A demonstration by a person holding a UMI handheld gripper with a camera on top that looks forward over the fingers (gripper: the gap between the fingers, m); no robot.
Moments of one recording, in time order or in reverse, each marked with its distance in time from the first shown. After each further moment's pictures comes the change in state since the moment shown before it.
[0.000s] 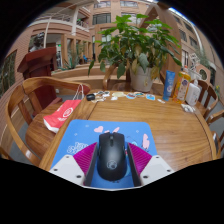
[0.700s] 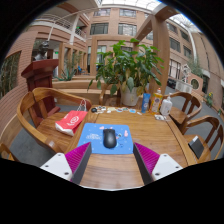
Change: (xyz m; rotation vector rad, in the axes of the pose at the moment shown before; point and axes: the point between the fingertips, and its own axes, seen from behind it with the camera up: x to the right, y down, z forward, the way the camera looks) arm -0.010 -0.005 -0.233 0.130 0.107 -0.023
